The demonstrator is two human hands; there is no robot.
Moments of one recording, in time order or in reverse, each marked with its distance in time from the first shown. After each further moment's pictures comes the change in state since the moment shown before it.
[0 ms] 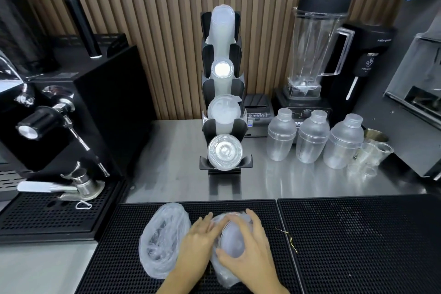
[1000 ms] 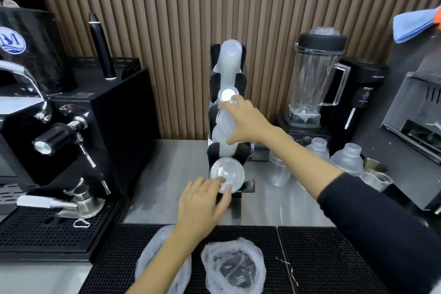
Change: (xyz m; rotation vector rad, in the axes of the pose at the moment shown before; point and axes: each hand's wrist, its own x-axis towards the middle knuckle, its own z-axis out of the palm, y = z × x) left_hand 0.097 0.025 -0.102 0.087 0.641 0.030; right_hand 0.259 -0.142 -0.128 -0.651 -0.167 -0.464
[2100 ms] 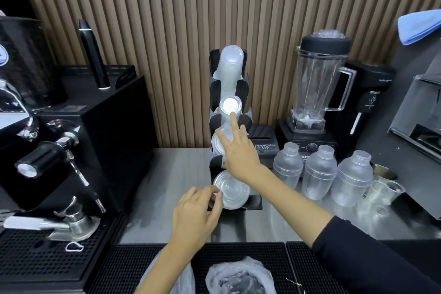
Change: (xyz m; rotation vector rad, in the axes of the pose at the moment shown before) left_hand 0.015 -0.021 0.000 -0.108 -0.141 -0.178; right_hand 0.006 -0.014 0.083 -0.079 0.141 0.139
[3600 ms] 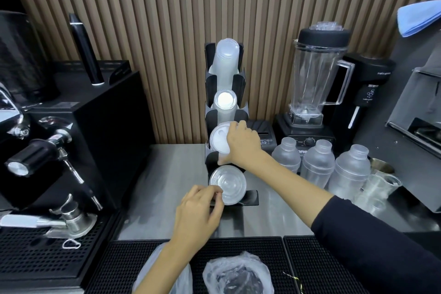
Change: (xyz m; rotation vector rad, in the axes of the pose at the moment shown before) left_hand -0.004 0.004 0.006 -0.110 -0.150 -0.061; right_hand 0.008 0.003 -0.027 -0.173 -0.180 0.133
